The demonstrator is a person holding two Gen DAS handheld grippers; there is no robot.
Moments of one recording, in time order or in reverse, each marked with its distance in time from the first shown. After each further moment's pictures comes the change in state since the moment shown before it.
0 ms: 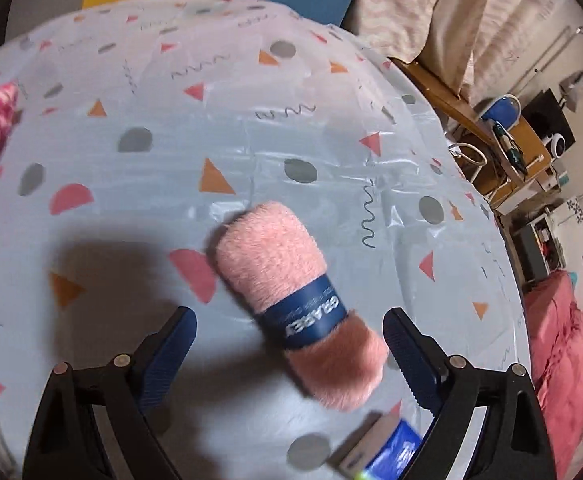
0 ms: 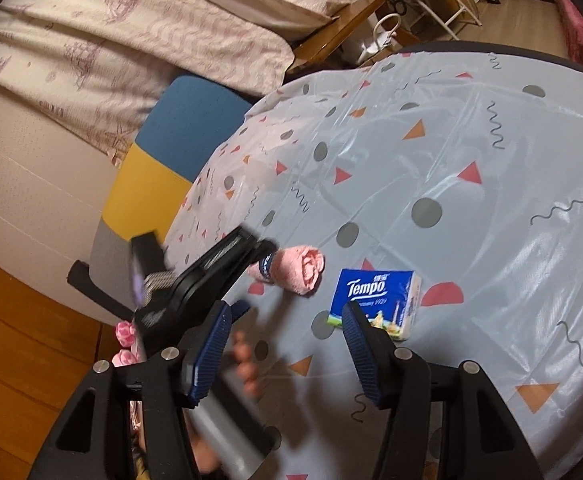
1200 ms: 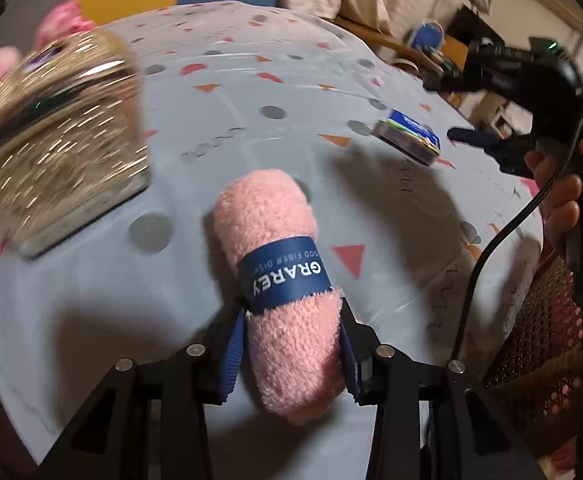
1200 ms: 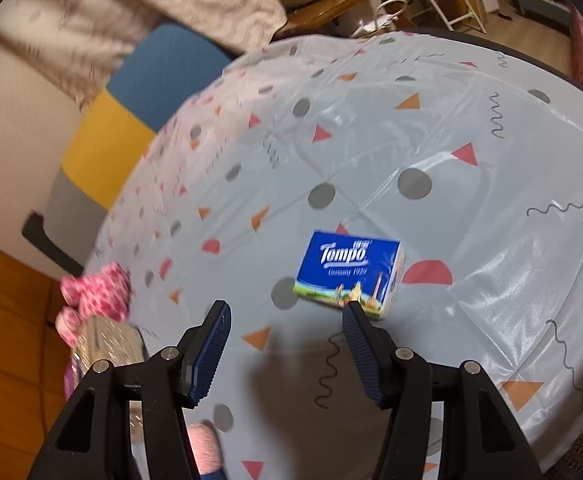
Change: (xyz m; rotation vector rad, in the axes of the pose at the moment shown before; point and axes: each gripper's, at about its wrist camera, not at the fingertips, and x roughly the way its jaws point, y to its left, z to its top) left arm -0.138 0.103 -0.229 0.348 0.041 -0.036; right arm 0.031 0.009 -0.015 -0.124 0.135 -0.199
